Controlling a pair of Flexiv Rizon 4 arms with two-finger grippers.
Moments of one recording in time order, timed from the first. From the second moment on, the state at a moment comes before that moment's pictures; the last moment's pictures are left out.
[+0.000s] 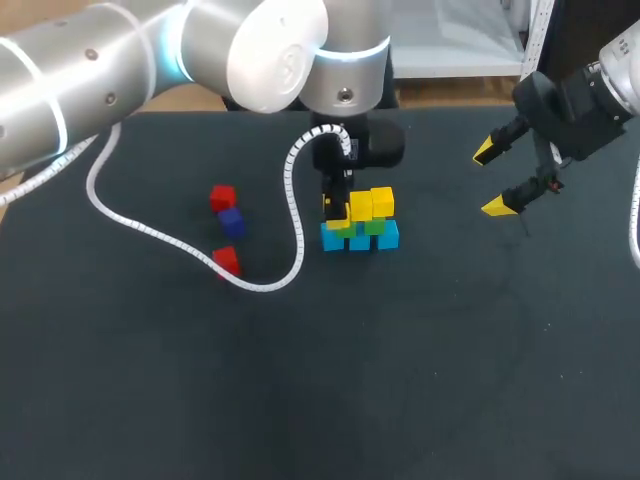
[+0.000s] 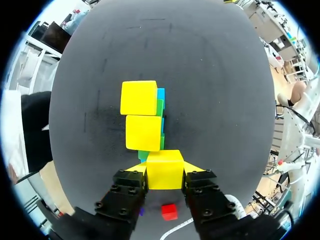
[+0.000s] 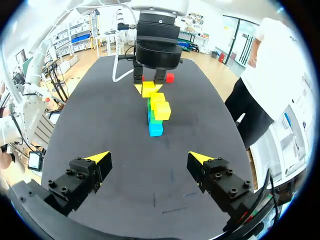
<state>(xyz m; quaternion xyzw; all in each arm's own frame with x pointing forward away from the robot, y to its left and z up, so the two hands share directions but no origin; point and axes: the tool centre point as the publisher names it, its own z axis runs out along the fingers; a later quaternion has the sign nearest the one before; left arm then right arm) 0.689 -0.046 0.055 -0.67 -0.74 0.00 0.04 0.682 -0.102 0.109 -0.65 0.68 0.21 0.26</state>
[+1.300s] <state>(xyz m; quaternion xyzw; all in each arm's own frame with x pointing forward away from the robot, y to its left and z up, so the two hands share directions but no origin) 0.698 -0.046 0.051 -0.68 -0.73 0.01 0.03 0.682 -0.102 0.109 -0.65 0.68 0.21 0.26</state>
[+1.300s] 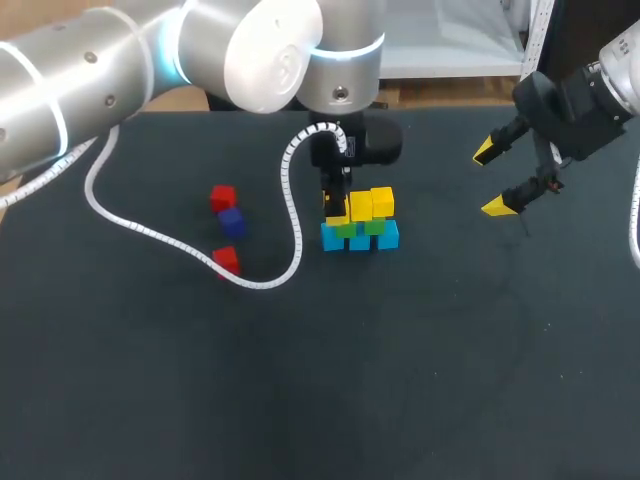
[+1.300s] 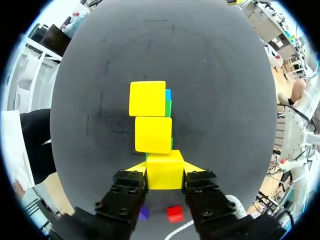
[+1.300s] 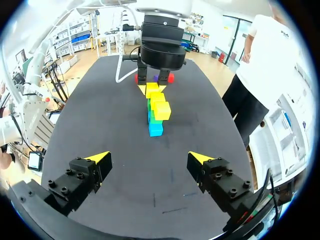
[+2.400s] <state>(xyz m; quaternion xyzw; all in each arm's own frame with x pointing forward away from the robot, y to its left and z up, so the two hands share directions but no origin) 0.700 -0.048 0.046 -0.68 -0.73 0.01 0.03 0.682 -0.102 0.109 -0.65 0.68 0.21 0.26</state>
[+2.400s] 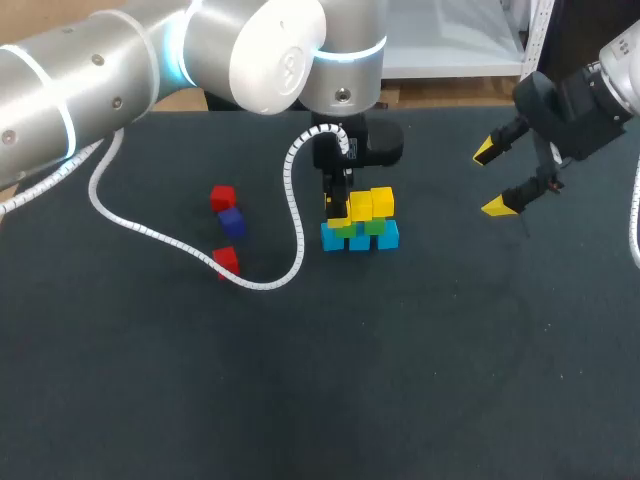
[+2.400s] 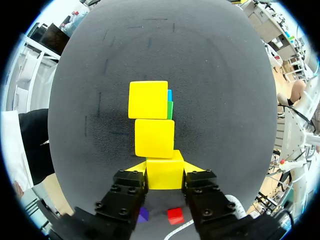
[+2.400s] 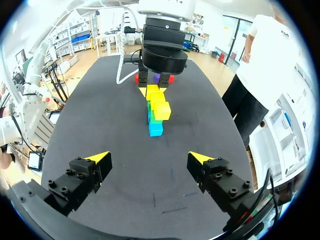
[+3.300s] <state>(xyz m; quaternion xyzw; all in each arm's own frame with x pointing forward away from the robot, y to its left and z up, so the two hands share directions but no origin) 0.703 -0.046 0.043 -0.68 -0.73 0.01 0.04 0.682 -0.102 0.109 -0.65 0.68 0.21 0.26</state>
